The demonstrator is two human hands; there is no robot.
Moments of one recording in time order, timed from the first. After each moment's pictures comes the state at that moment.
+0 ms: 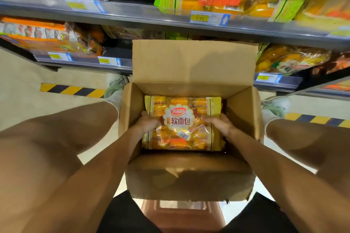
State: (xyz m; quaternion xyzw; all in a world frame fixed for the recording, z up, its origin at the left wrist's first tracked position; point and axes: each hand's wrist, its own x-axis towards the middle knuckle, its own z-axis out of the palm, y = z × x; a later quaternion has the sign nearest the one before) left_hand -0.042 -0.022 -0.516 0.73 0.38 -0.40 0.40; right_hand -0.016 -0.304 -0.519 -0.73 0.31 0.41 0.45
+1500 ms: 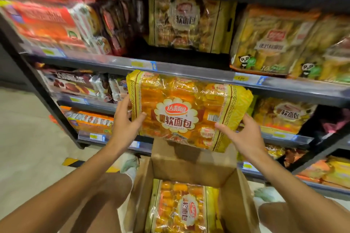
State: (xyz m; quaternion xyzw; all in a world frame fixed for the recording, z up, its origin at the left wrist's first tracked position) left_hand -0.023 0.041 -0.204 0.81 0.06 0.20 0.55; right_hand 0.016 -0.284 -0.201 -0.86 -0.08 -0.09 0.49
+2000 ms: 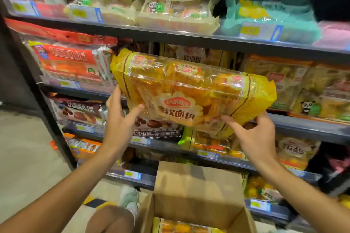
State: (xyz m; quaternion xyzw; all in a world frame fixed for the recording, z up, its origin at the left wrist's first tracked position) left_hand -0.011 0.065 -0.099 0.75 0.02 0.32 0.57; right_hand 0.033 -0.237 -0.098 -0.80 -0.11 -0.26 0.53
